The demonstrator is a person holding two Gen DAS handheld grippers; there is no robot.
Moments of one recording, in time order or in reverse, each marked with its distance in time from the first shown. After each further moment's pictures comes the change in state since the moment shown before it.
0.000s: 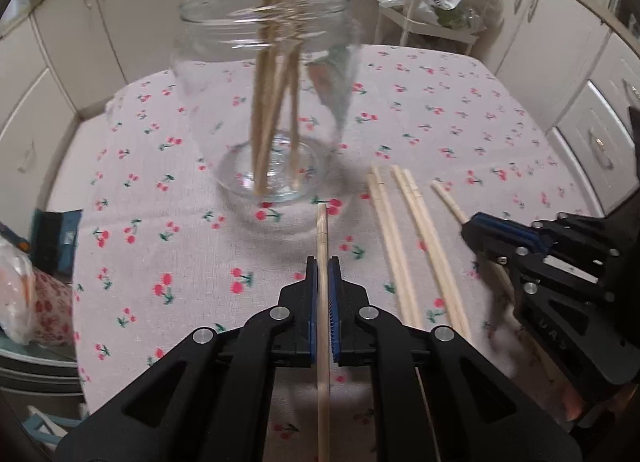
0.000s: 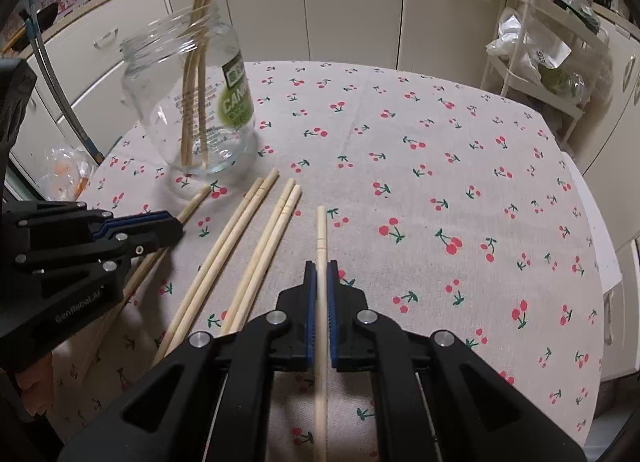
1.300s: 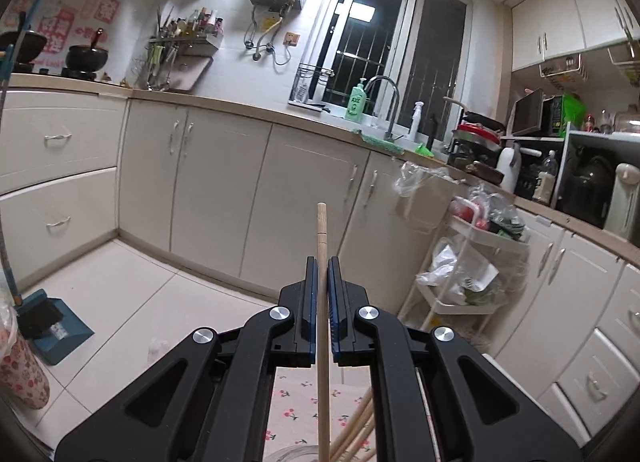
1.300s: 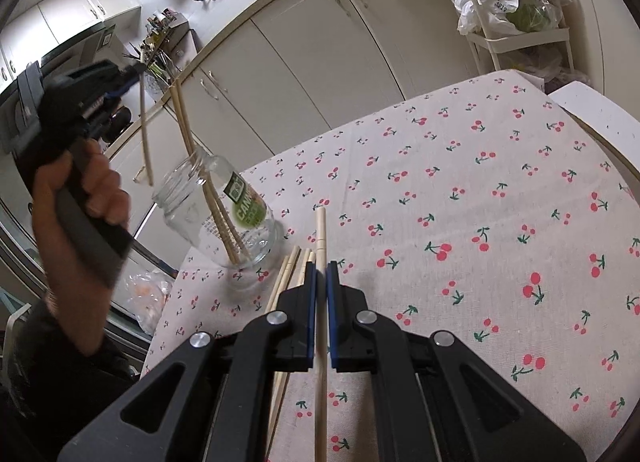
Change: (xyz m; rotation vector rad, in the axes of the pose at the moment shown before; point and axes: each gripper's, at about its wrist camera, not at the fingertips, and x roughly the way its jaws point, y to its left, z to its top) left arm -0.109 0.043 0.144 -0.306 -0.857 0.097; right arm -0.028 -0.054 -0.010 0.356 -0.238 0.308
